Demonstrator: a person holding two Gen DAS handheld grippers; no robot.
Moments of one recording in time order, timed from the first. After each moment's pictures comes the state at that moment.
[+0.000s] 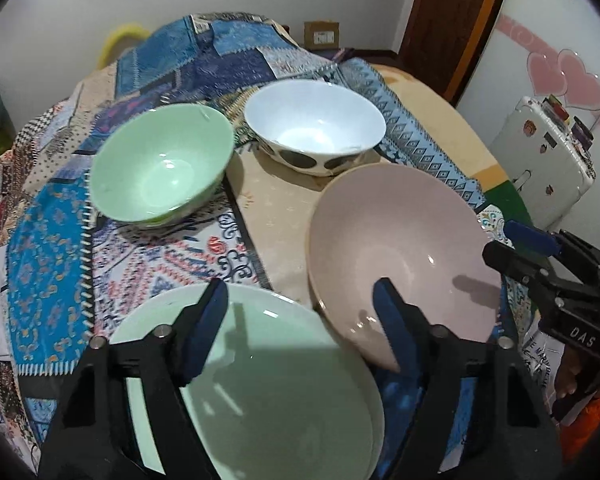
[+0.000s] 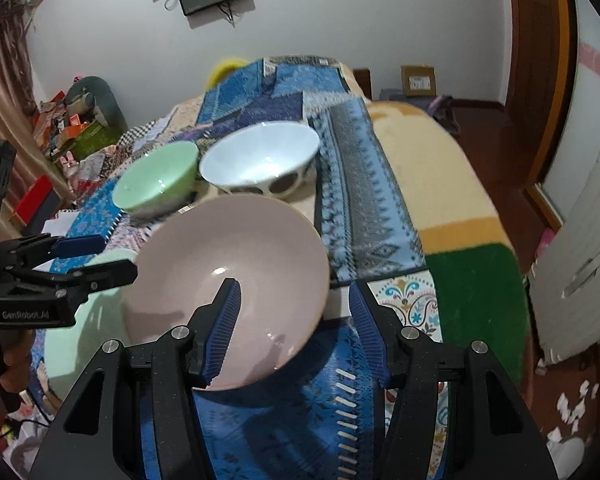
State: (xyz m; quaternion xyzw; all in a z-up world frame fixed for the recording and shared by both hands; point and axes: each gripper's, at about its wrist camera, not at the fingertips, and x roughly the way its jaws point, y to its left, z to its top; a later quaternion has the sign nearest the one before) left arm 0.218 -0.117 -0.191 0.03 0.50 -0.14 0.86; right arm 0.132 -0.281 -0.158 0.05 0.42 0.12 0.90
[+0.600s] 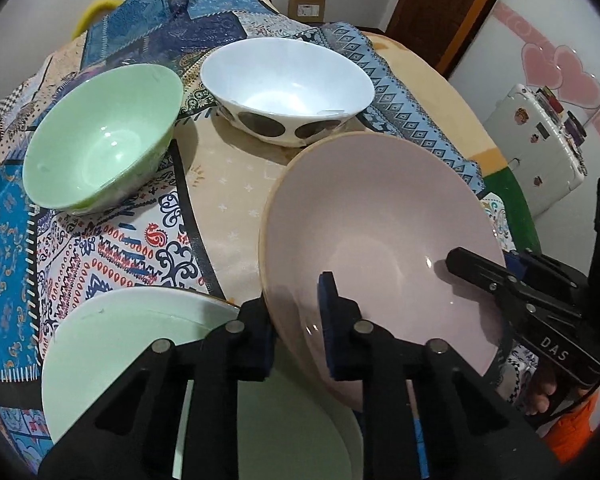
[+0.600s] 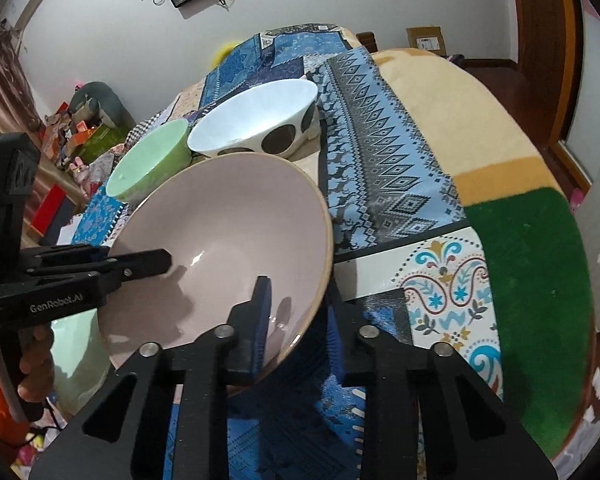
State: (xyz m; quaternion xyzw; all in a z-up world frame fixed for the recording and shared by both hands) left arm 0.240 -0.138 -0.225 0.01 0.54 -0.17 0.83; right arm 0.137 -0.286 -0.188 0.10 0.45 0.15 0.88
